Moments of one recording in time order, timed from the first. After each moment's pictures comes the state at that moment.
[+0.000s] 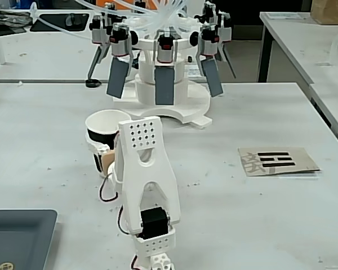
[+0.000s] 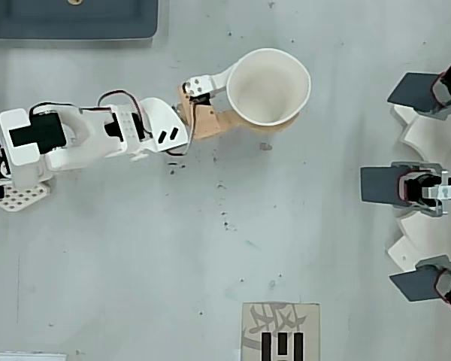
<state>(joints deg) -22.0 67.8 132.6 -71.4 -89.2</state>
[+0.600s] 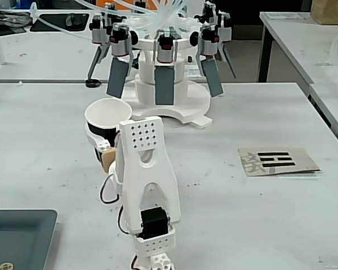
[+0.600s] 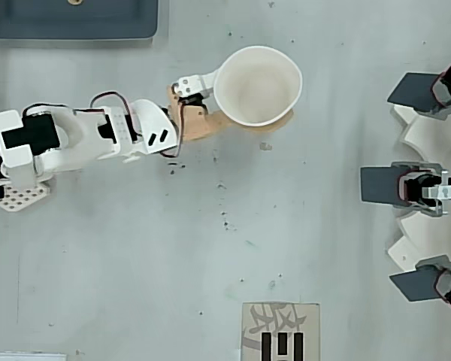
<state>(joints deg) -21.9 71.2 138.7 -82.1 -91.0</state>
